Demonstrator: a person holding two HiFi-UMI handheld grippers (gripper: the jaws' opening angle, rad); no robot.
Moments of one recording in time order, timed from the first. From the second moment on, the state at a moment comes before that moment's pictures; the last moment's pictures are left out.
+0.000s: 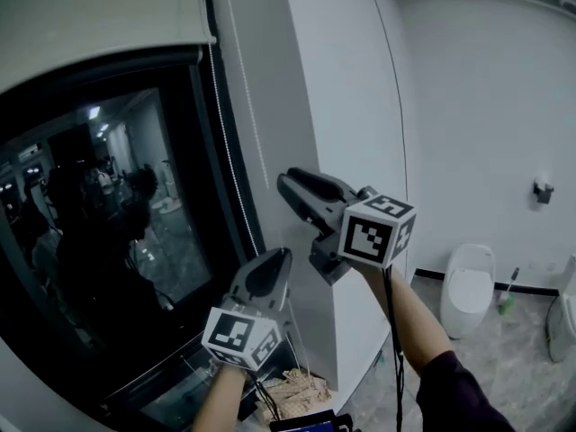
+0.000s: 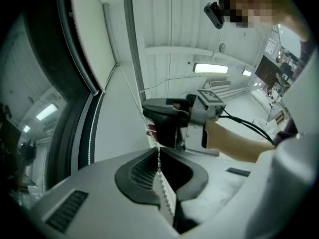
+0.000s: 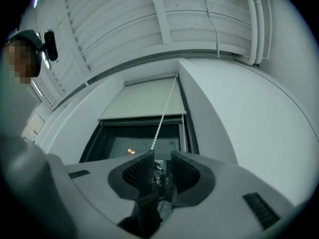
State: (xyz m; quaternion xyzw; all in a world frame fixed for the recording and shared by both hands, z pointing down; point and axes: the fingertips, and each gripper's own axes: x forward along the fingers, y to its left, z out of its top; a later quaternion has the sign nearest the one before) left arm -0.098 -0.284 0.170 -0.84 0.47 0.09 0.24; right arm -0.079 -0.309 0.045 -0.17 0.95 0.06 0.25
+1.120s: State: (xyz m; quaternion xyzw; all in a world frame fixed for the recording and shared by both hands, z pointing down) left arm -0.163 -0.267 0.159 -0.78 0.55 0.15 0.24; right arm -0.098 -0.290 0.108 -0.24 0.93 0.16 0.23
